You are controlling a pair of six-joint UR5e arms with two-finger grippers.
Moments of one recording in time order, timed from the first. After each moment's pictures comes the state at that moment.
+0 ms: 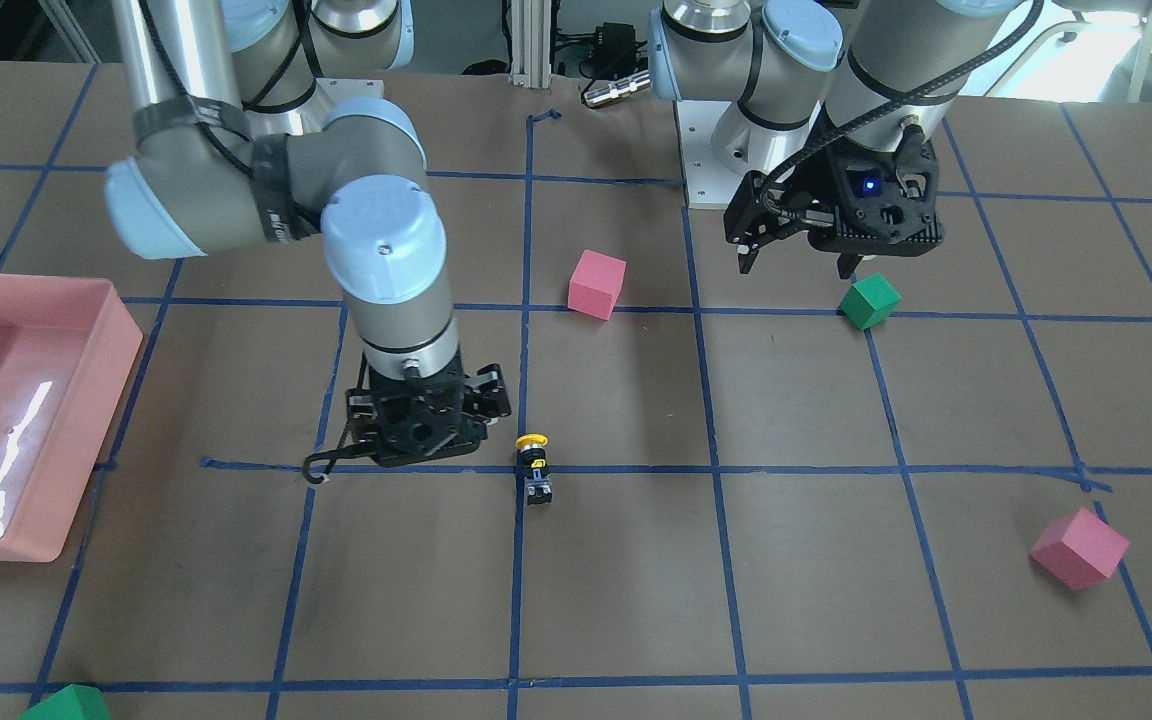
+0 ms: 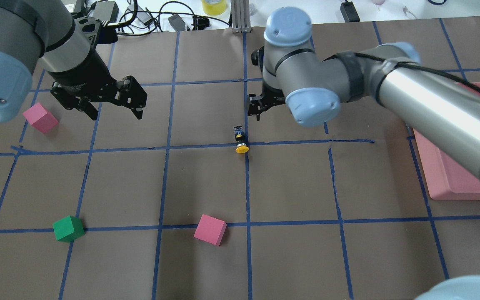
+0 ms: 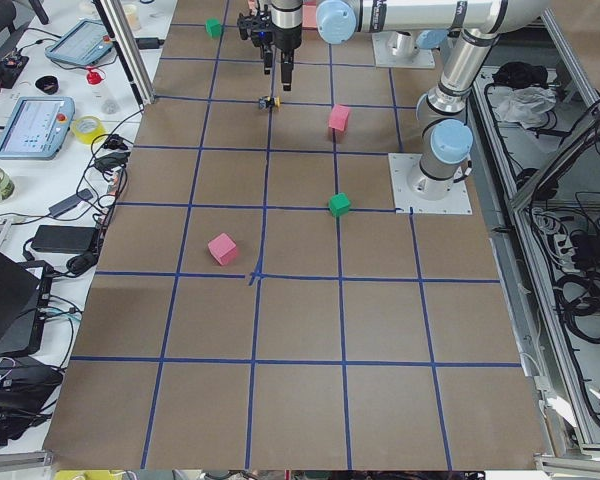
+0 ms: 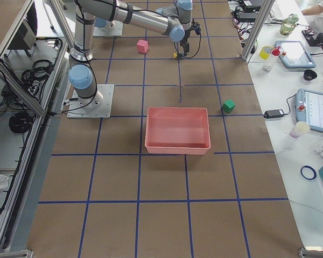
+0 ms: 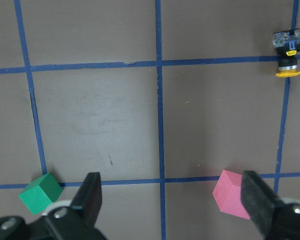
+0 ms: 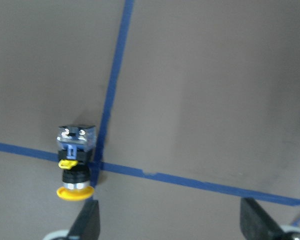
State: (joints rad) left arm -1.57 -1.53 -1.66 -1.52 1.56 0.04; right arm 1.78 -1.23 1.65 -2.05 -1.56 0.02
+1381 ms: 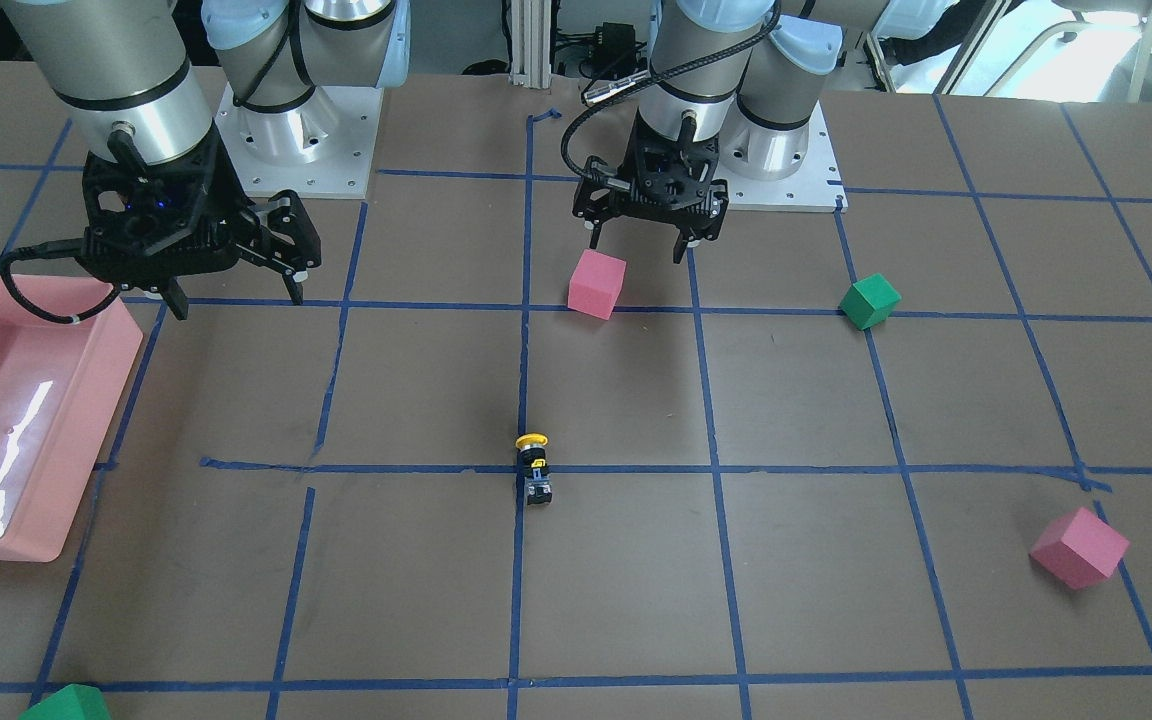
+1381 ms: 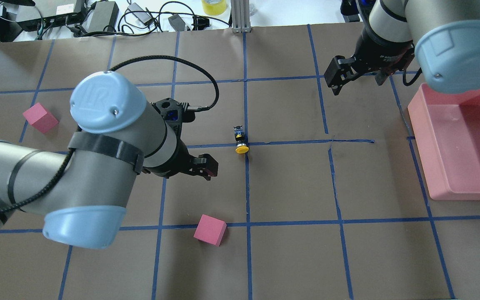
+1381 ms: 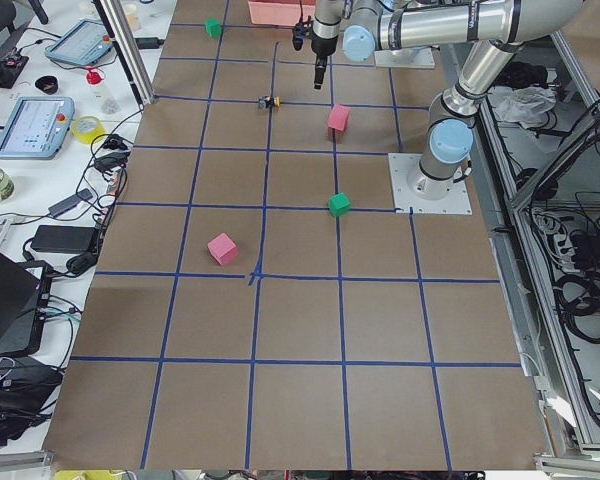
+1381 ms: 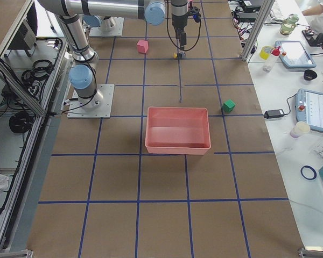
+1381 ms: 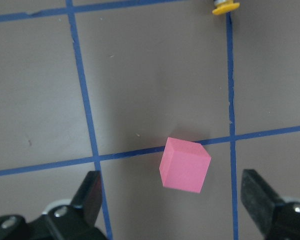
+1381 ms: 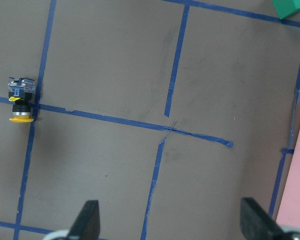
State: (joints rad) left arm -1.84 -1.43 -2.07 -1.10 1.49 -0.15; right arm 1.59 -1.55 1.63 -1.75 -1.57 -0.16
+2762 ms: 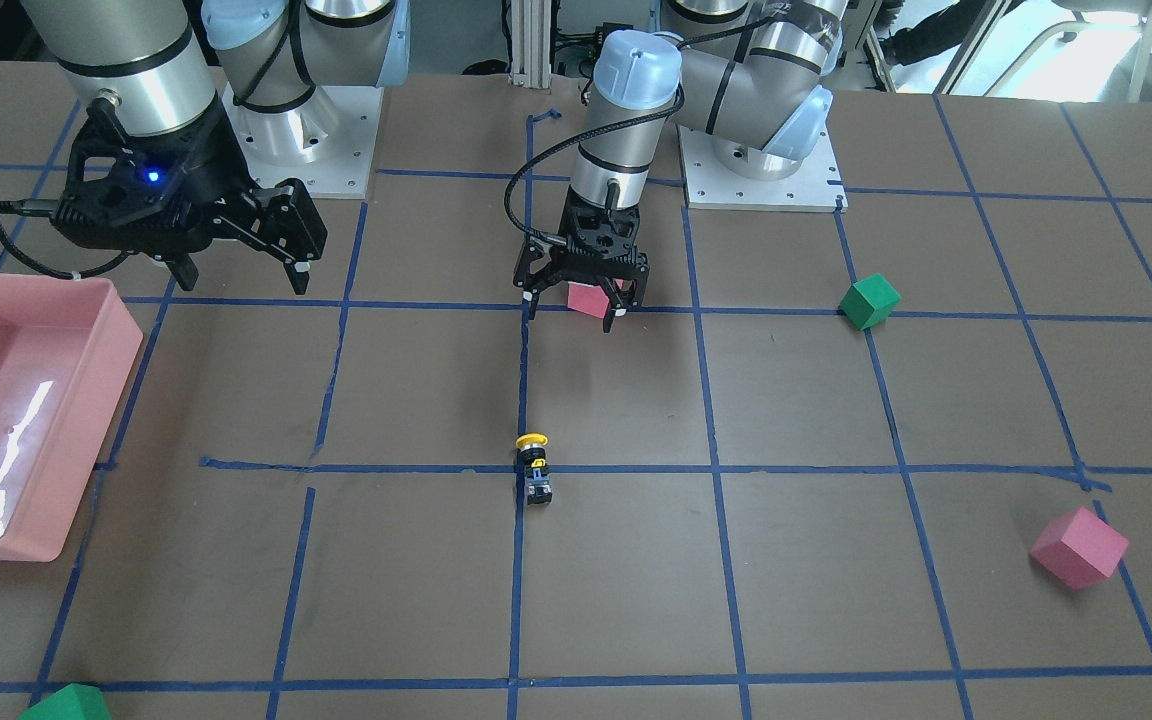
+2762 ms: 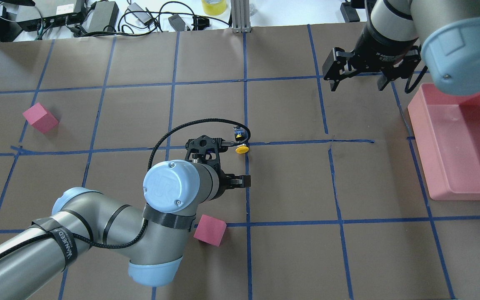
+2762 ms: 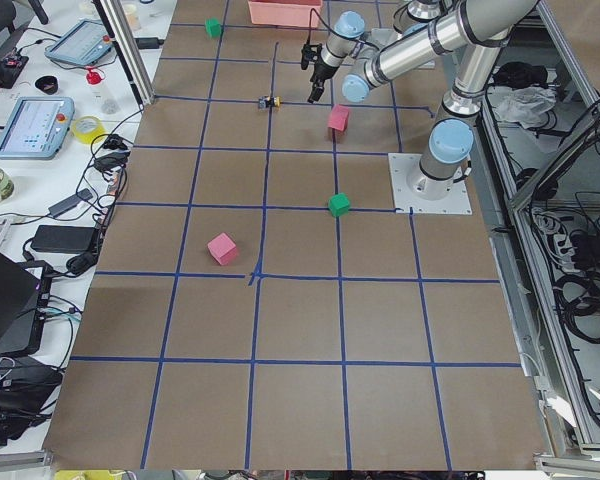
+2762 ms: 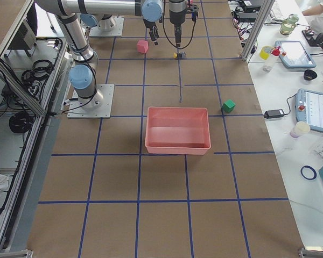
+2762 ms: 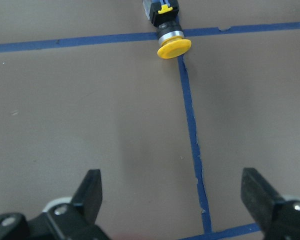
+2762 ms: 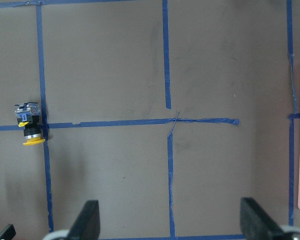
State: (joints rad) left arm -1.97 -1.67 -2.29 -0.37 1.54 -0.39; right arm 1.59 -1.57 1.63 -1.73 -1.56 0.06
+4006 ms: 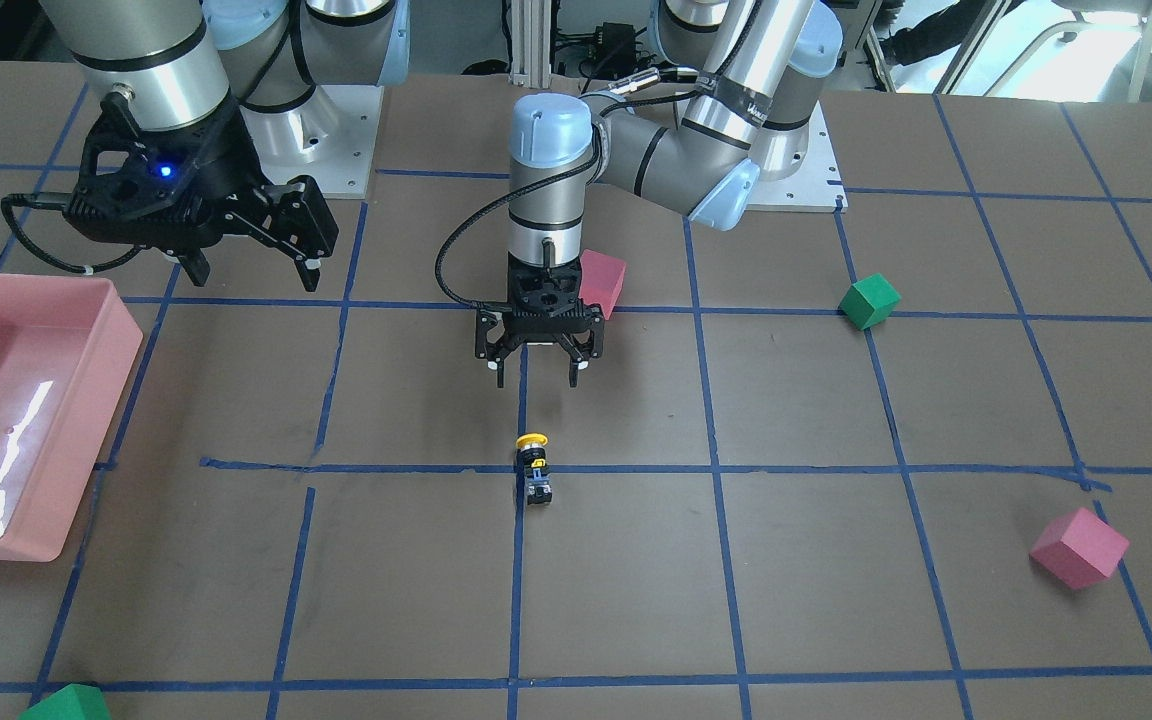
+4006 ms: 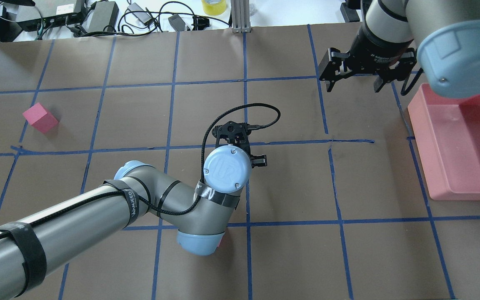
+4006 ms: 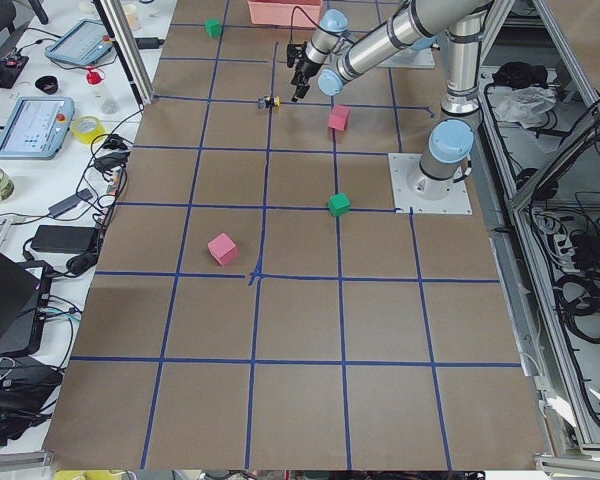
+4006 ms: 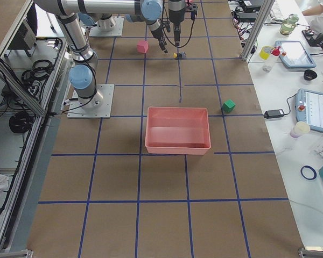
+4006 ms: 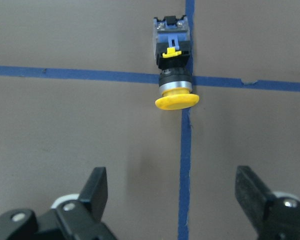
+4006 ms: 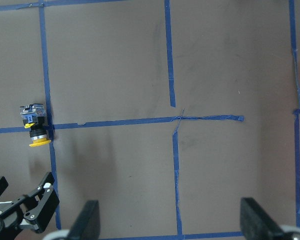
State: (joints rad) left arm -2.08 -1.92 -2.10 -0.30 1.75 -0.54; right arm 1.61 -1.58 1.62 -1.73 -1.56 0.10
